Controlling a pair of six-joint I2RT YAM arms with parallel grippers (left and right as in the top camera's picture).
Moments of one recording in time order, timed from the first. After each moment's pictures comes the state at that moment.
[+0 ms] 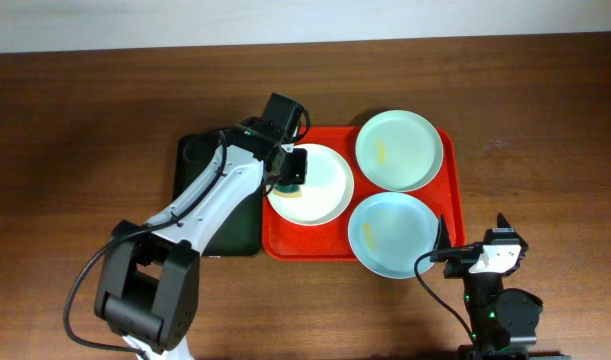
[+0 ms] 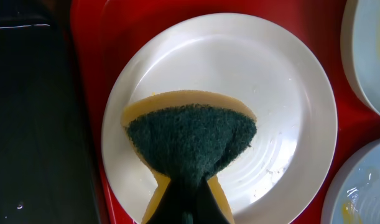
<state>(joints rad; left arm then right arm) -0.47 1.89 1.43 -0.74 0.04 -0.33 -0.03 0.01 0.01 -0.07 0.01 -0.03</state>
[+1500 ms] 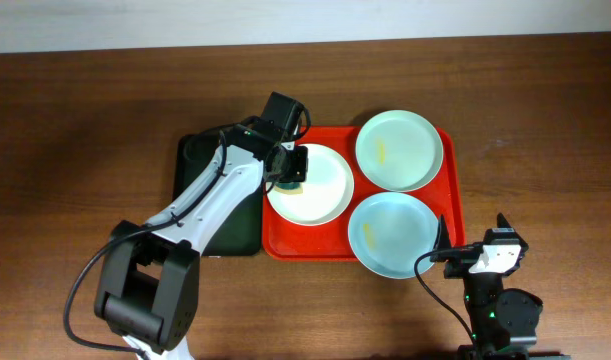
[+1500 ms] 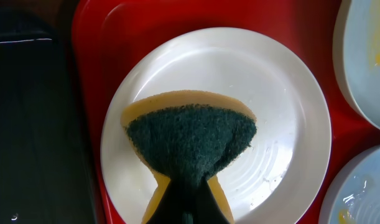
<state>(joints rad) -0.47 1.89 1.43 -0.71 0.03 -0.33 -0.03 0.01 0.01 -0.07 0.01 -0.03</state>
